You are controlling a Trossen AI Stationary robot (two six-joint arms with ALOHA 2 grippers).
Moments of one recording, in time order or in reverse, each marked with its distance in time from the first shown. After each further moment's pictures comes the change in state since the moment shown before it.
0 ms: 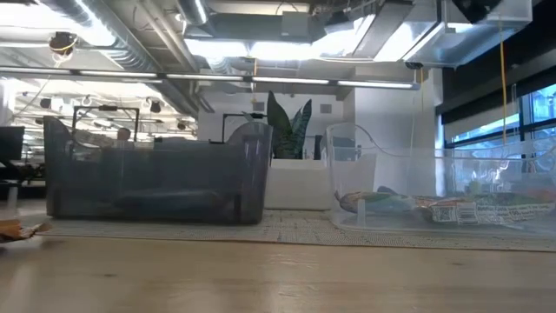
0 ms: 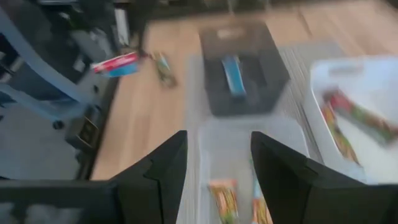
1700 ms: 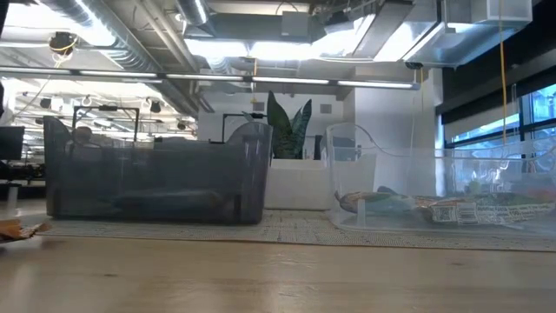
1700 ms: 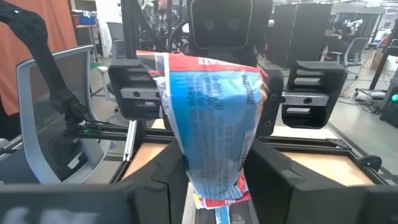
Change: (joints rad) left arm 0.337 -0.109 0.001 0.579 0.254 0.815; right arm -0.092 0.024 0.001 0.602 -0.013 -0.479
